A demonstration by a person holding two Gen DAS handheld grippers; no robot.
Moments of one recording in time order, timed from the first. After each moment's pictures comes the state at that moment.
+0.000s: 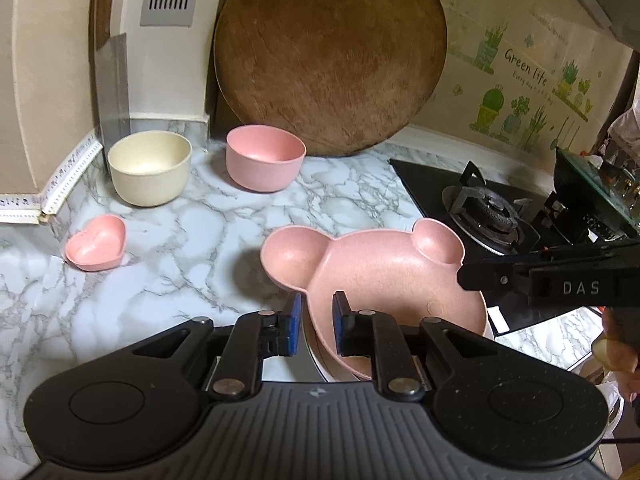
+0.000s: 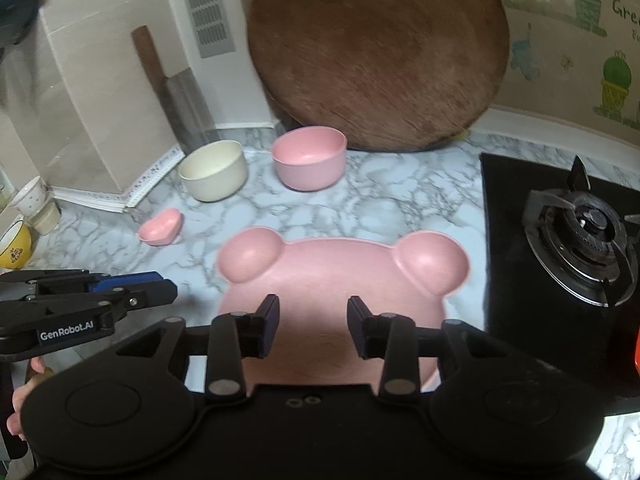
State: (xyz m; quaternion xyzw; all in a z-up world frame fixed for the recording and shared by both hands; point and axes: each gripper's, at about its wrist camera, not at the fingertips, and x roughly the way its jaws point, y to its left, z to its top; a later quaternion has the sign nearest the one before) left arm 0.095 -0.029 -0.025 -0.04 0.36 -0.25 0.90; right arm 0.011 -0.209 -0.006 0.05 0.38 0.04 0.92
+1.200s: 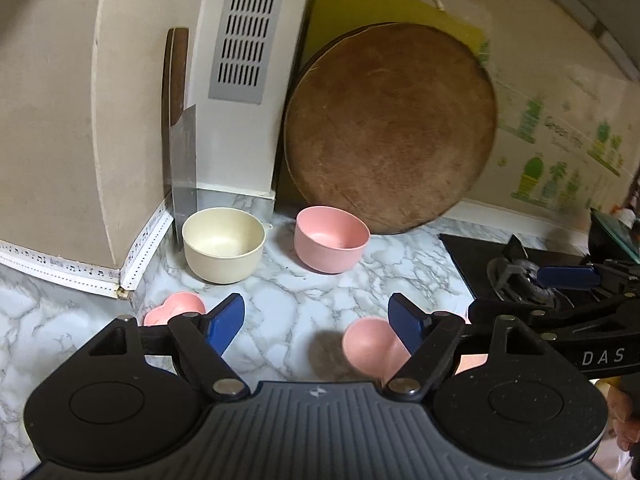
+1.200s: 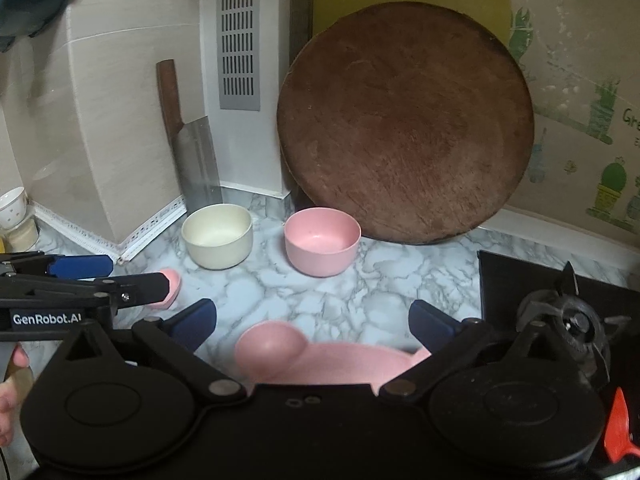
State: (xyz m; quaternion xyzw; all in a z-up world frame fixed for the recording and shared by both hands) left arm 0.123 0.014 0.016 -0.06 0.30 -0.19 0.93; right arm 0.054 -0.156 0.030 -0.03 0.31 0.00 0.95
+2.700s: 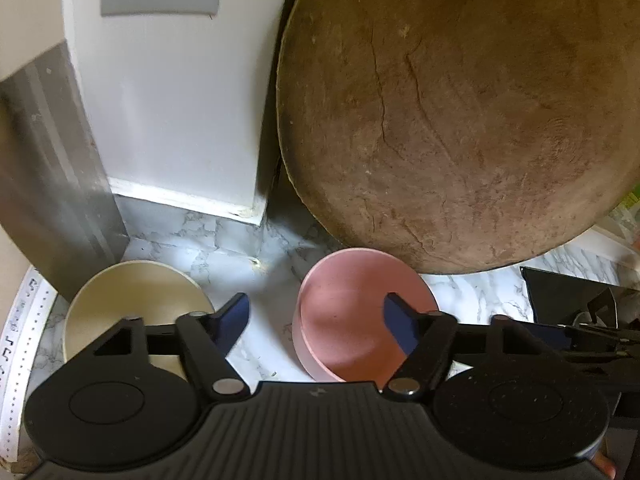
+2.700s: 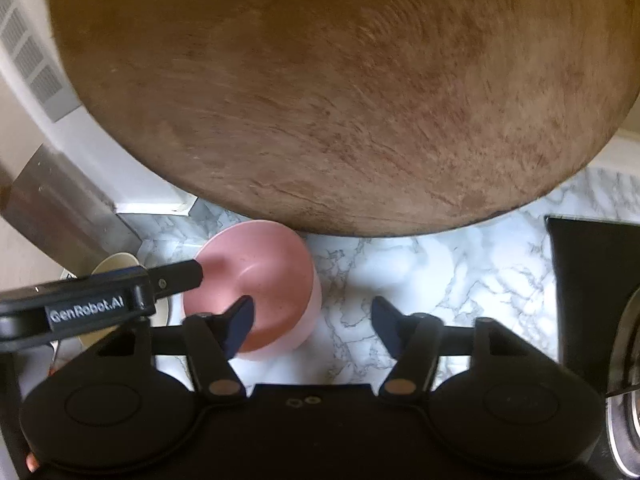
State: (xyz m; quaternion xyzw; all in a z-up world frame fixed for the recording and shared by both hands) left arm 0.388 -0.072 -0.037 -0.06 0.45 -0.15 0.88; right arm 0.289 -0.256 -0.037 0.13 0.46 0.00 0.88
